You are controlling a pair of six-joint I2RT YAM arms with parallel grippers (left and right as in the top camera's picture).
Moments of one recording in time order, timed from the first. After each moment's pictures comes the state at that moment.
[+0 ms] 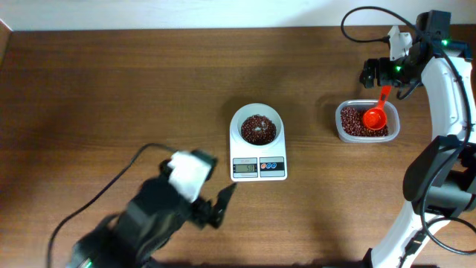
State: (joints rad) left arm -0.71 0.68 0.95 -0.82 -0.06 -0.18; right arm -0.21 2.08 1.89 -0.99 -0.20 -0.22
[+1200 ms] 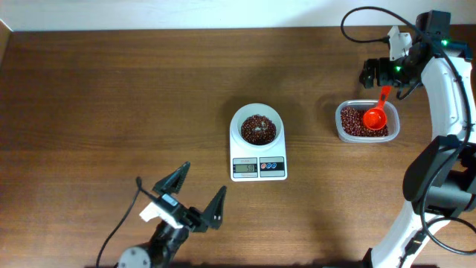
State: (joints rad) left arm -0.67 0.01 0.01 0.24 -0.12 -0.18; right arm -0.21 2.08 1.89 -0.99 -0.20 -0.22
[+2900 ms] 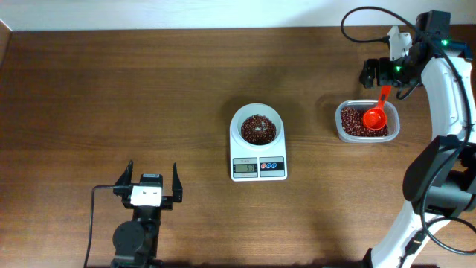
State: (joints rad) left arm -0.09 0.01 0.01 -0.07 -0.10 0.16; right arm -0.21 2.08 1.89 -0.99 -0.20 -0.22
